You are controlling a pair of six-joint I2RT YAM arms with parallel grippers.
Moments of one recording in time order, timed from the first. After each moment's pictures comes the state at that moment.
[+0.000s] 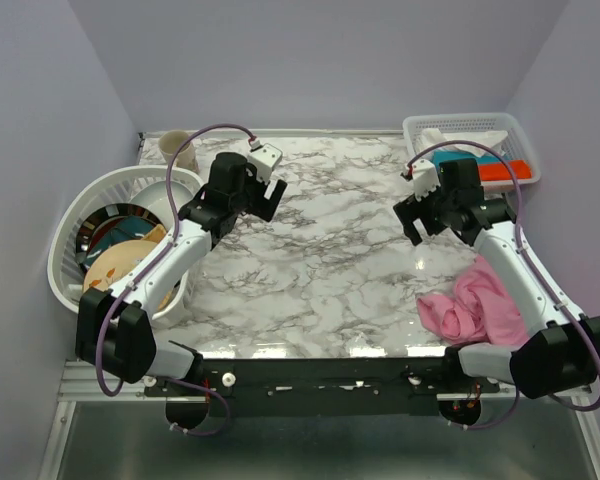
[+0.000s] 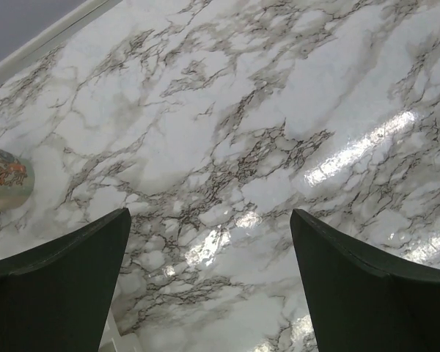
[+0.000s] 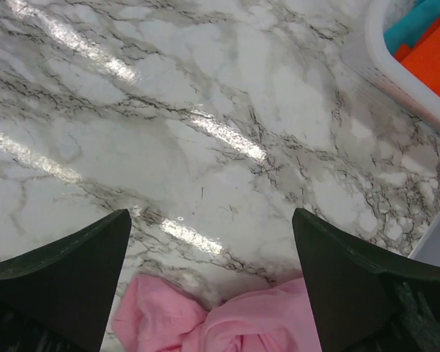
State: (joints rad) left arm -0.41 1.38 1.11 -0.23 0.02 0.19; right arm 0.21 1.25 1.14 -0.72 -0.08 -0.42
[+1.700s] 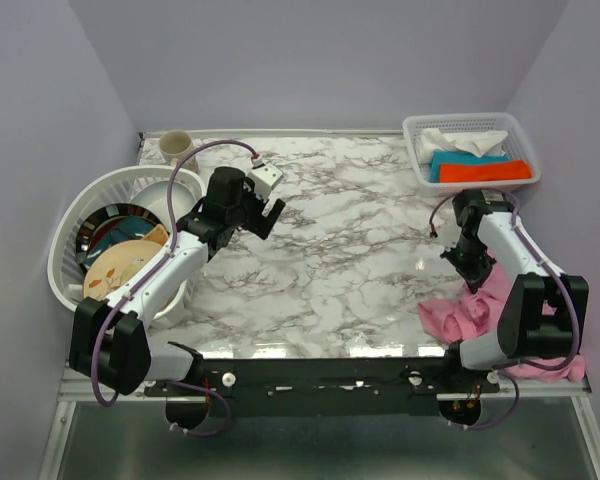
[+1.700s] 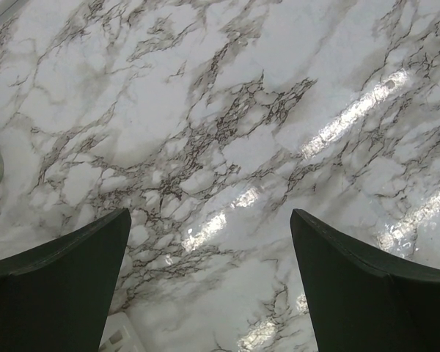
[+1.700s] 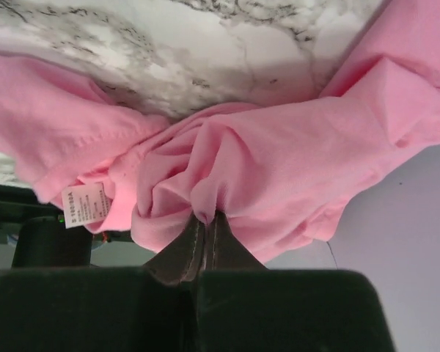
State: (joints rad) left arm -0.41 1.32 1.00 -0.26 0.09 0.25; right arm -0.04 1.45 0.98 -1.13 0.21 -0.57
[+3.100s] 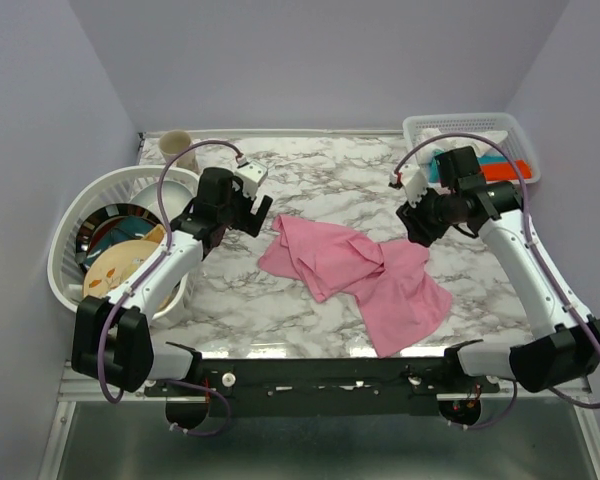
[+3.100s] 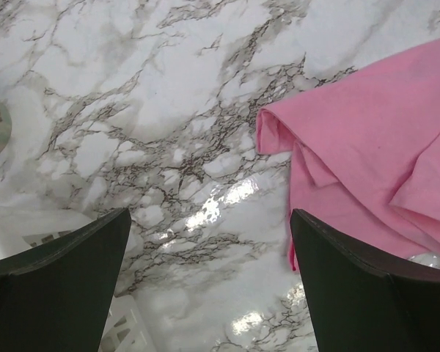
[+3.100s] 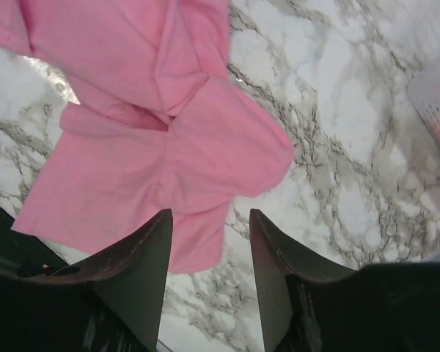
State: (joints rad) left arm -0.33 1.32 0.96 -0.22 0.07 0.21; right arm 0.27 1.32 1.38 -1.09 -0.22 -0.57
